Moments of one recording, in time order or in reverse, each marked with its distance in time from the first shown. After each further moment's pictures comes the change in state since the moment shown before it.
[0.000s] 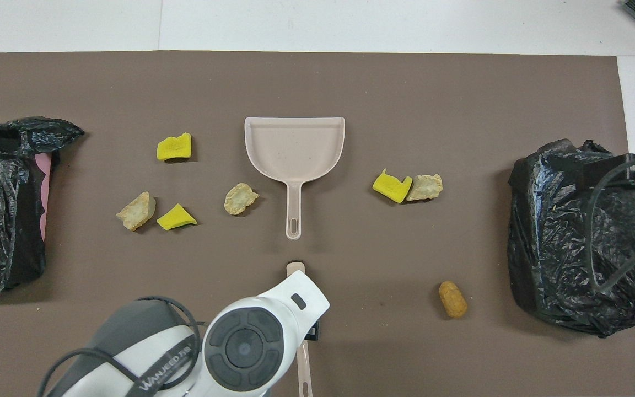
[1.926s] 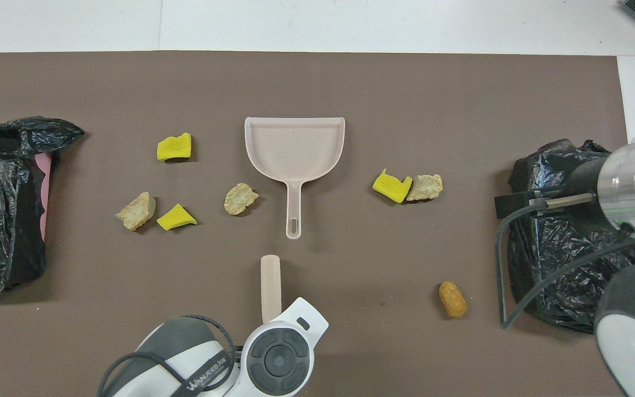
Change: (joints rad) left arm -0.071 0.019 0.041 -0.103 0.021 -0.025 -0.133; right arm 0.134 -0.088 0.036 -0.216 0.001 0.178 0.004
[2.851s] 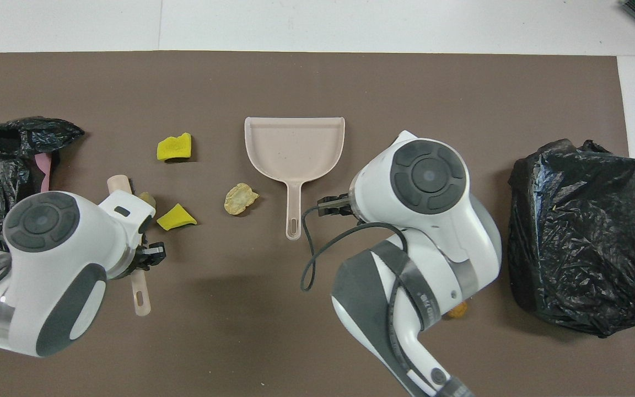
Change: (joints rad) left arm 0.616 -0.014 0.009 0.063 0.165 -0.047 0.274; right arm 0.325 0.321 0.006 -0.076 -0.002 0.411 0.310
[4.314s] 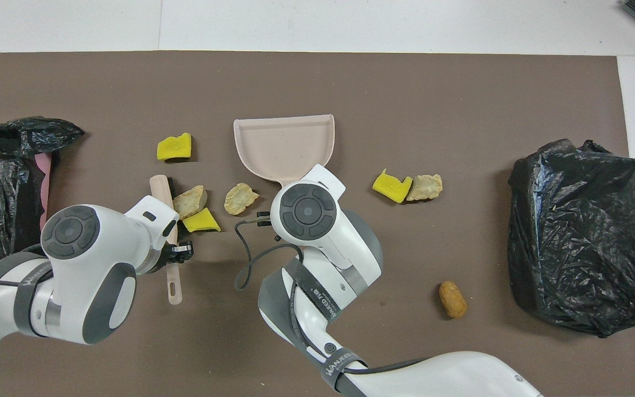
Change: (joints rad) left arm -0.007 0.101 -0.037 -0.112 -0.181 0.321 0.150; right arm 0.155 0.240 -0.014 0.067 -0.017 0.222 0.189
